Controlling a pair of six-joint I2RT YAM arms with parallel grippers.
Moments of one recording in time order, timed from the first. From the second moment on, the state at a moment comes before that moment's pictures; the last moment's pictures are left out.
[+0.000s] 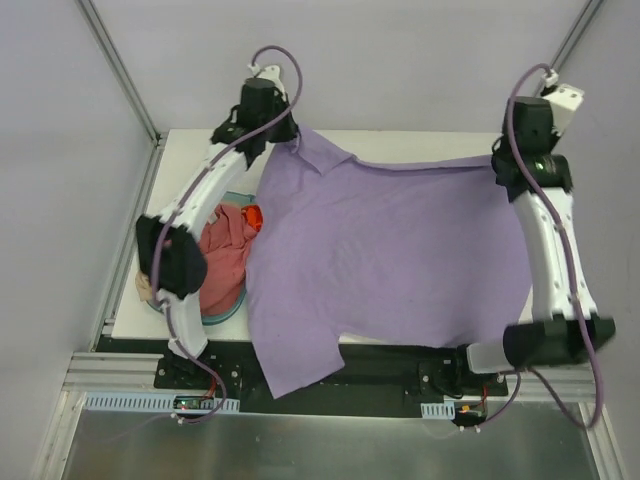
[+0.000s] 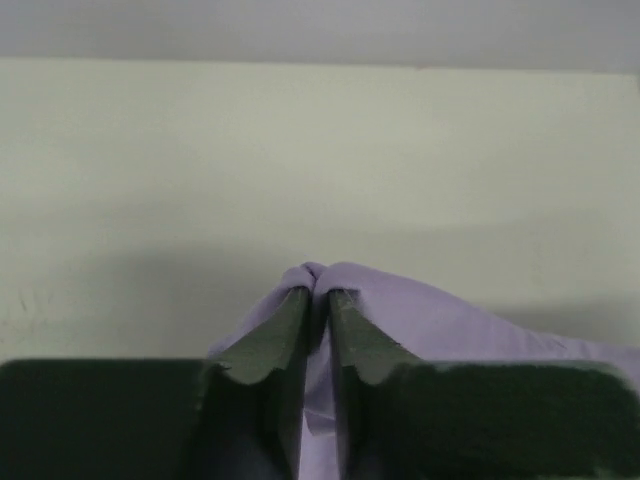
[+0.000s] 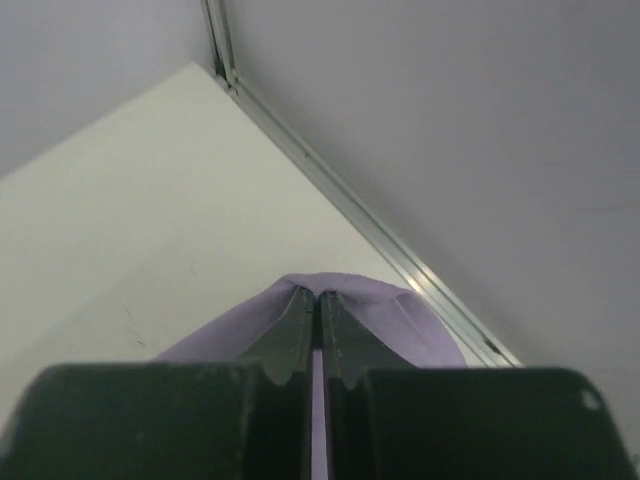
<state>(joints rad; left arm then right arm) -0.37 1.80 1.85 -0.42 0.01 -0.38 0.09 1.34 1.68 -0.78 0.78 0.25</state>
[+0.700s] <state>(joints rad) -0.34 2.14 1.98 -0.56 0.15 -0.45 0.00 1.81 1.70 -0.90 0.36 0.41</state>
